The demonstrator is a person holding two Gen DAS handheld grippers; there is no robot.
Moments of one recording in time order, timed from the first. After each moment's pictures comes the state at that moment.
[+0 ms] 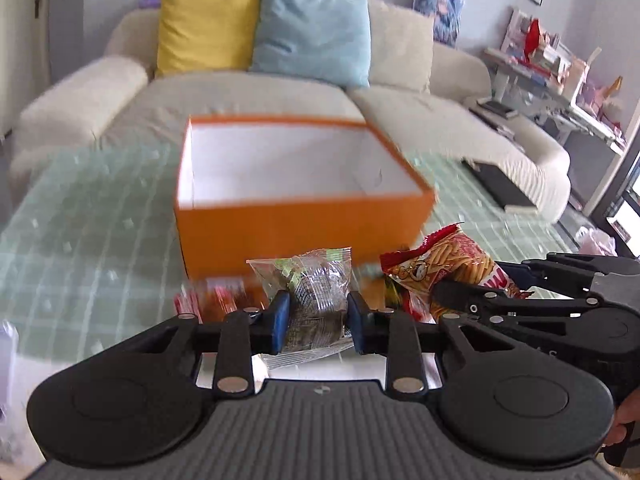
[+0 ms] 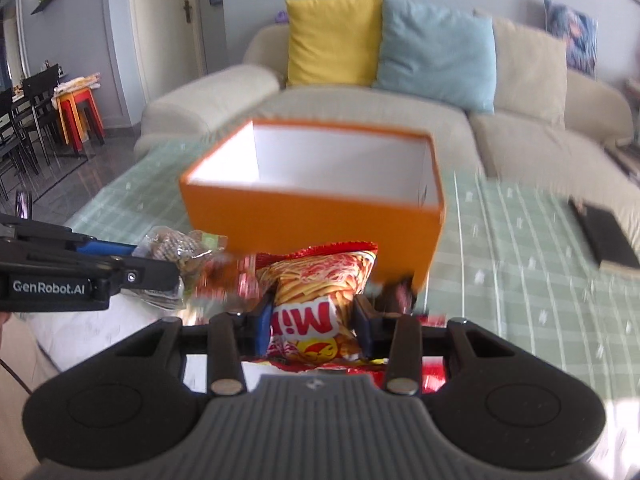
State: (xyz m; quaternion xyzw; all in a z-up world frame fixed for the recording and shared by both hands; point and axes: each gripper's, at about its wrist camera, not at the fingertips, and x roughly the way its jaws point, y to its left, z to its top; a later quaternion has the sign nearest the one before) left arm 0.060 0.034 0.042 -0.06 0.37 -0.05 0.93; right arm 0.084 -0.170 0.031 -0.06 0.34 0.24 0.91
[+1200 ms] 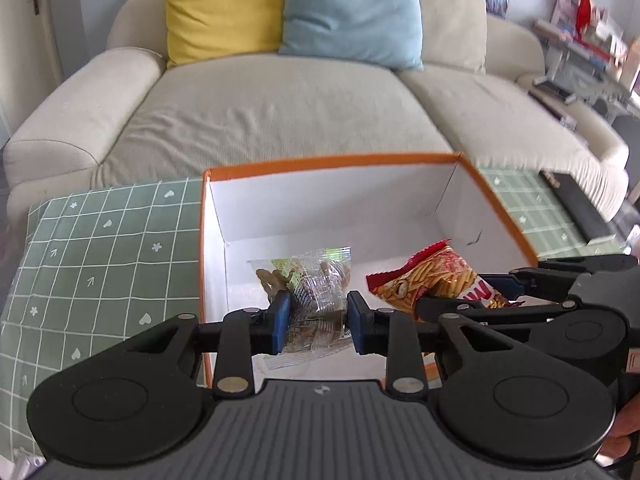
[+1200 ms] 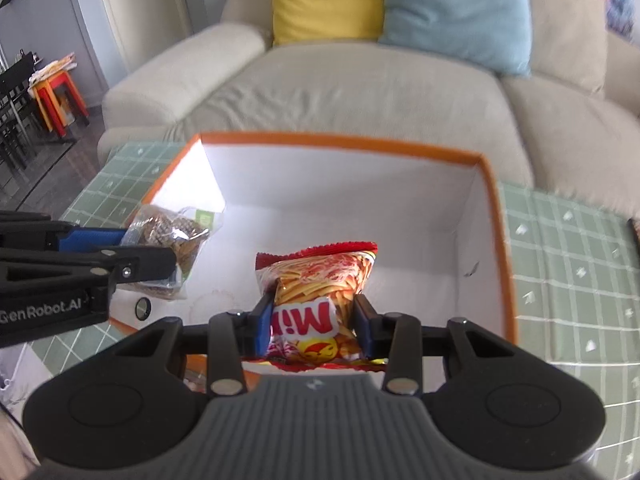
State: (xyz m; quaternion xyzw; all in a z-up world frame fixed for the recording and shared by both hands) left arm 0.228 0.071 0.030 -0.02 0.44 -0.02 0.90; right arm 0.288 -0.088 0.011 -0.05 0.45 0.24 0.86
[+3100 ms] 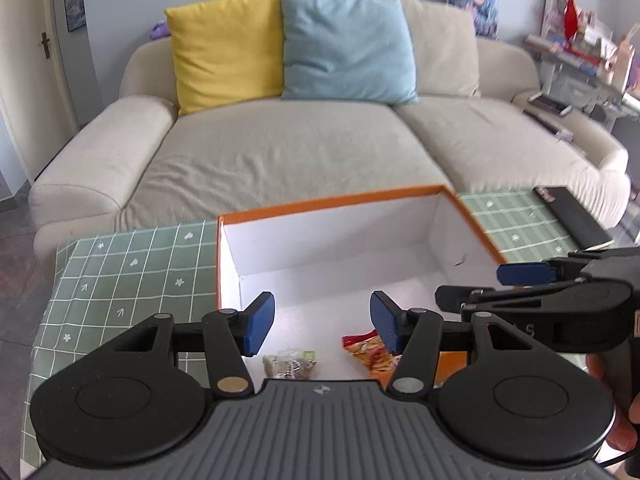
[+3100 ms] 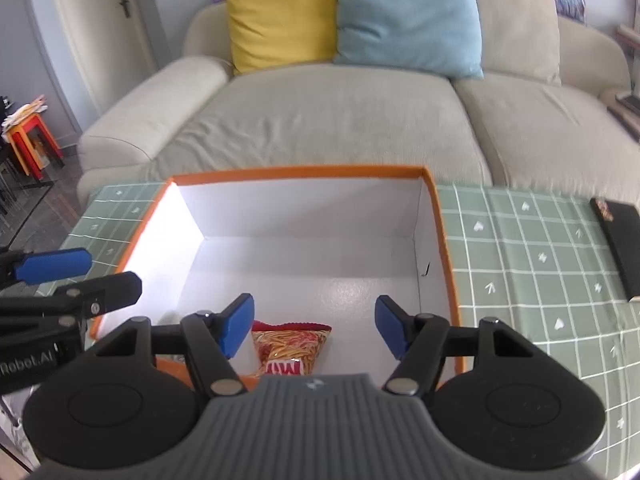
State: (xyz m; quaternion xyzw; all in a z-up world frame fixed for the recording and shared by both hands) left arm 0.187 0.046 0.078 0.01 0.37 0.00 0.93; right arm 0.271 -0.112 0.046 -0.01 0.42 0.19 0.89
